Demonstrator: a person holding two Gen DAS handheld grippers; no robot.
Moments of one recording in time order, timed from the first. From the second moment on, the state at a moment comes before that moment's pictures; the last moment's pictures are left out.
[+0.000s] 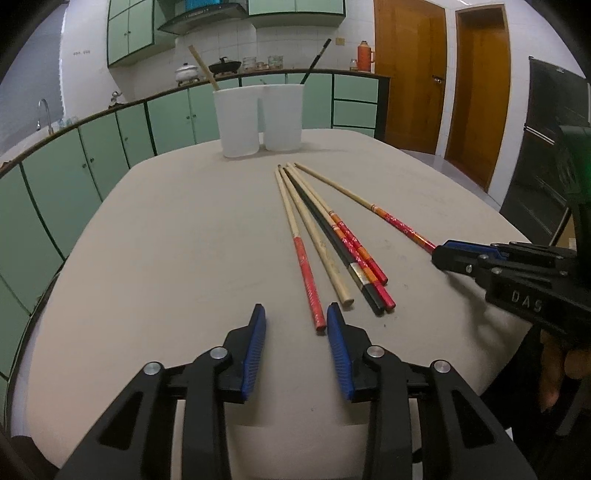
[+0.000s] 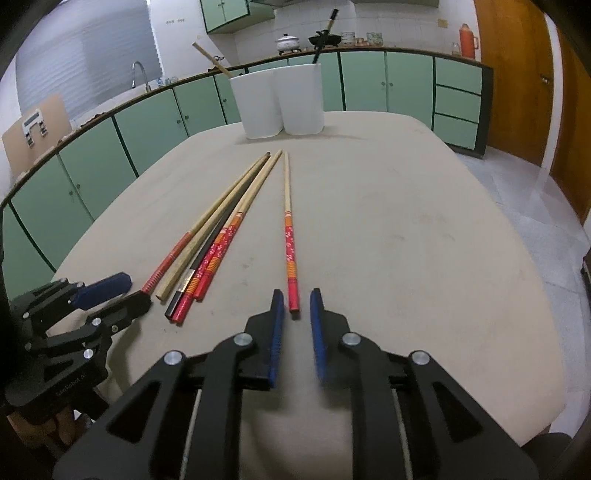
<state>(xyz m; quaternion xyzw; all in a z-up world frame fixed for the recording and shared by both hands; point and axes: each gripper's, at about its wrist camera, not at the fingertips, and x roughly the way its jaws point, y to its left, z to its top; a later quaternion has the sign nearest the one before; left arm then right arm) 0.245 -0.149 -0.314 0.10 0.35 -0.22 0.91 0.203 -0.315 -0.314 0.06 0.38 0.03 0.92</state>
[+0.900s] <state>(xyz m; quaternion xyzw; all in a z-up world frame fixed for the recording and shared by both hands) 0.266 -0.113 -0.300 0.03 0.37 -0.15 0.92 0.197 -0.310 -0.300 0.06 0.36 -0.01 0.93</state>
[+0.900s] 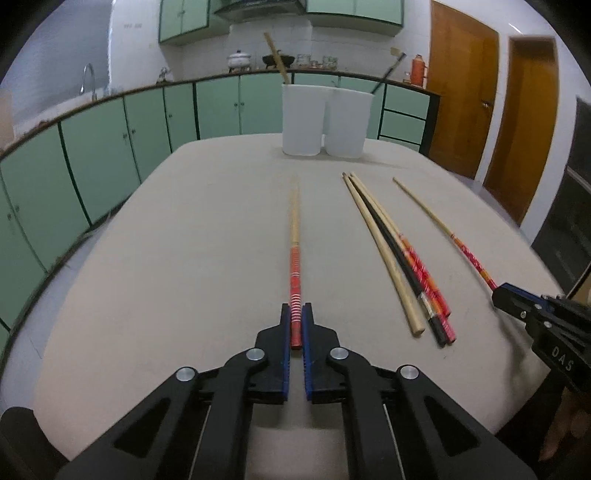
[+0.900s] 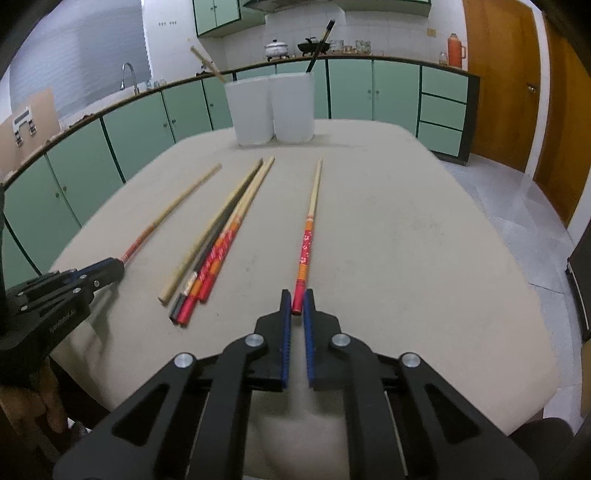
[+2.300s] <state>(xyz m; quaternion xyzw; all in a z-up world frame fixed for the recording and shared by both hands) 0.405 -0.128 -0.053 0.06 0.33 -0.27 0.90 0.360 -0.314 -0.018 -0.03 0.37 0.11 0.92</state>
